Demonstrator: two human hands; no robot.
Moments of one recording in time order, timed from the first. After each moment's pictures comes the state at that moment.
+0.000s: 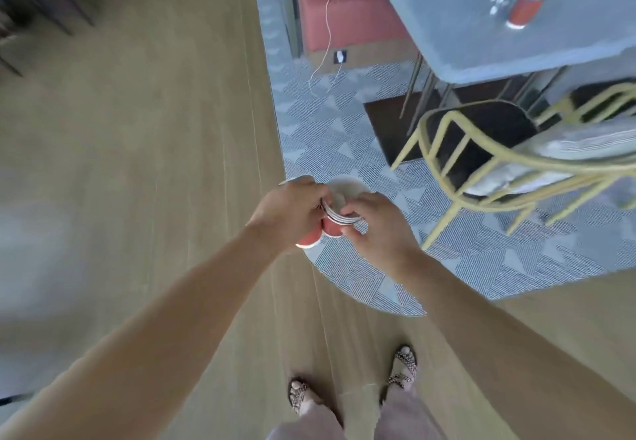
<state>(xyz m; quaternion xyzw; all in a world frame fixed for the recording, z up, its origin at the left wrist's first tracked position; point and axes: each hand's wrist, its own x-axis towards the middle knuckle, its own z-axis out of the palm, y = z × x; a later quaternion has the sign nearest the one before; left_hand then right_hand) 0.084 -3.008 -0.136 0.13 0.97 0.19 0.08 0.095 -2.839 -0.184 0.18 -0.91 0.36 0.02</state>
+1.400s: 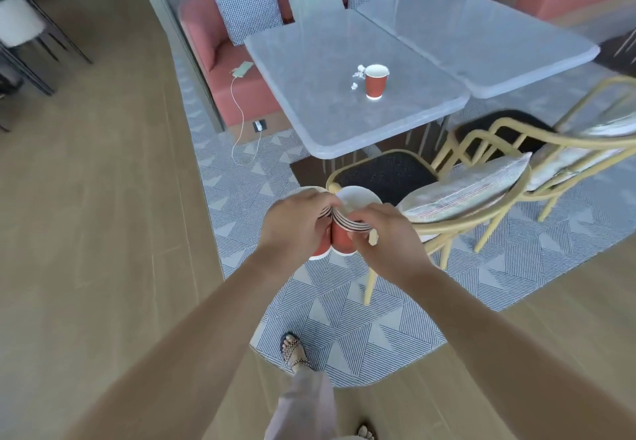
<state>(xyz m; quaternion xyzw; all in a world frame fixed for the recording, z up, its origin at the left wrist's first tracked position) -0.058 -2.727 -0.094 0.21 0.95 0.21 -0.02 -0.018 -2.564 -0.130 0.09 -0.92 0.35 0.15</state>
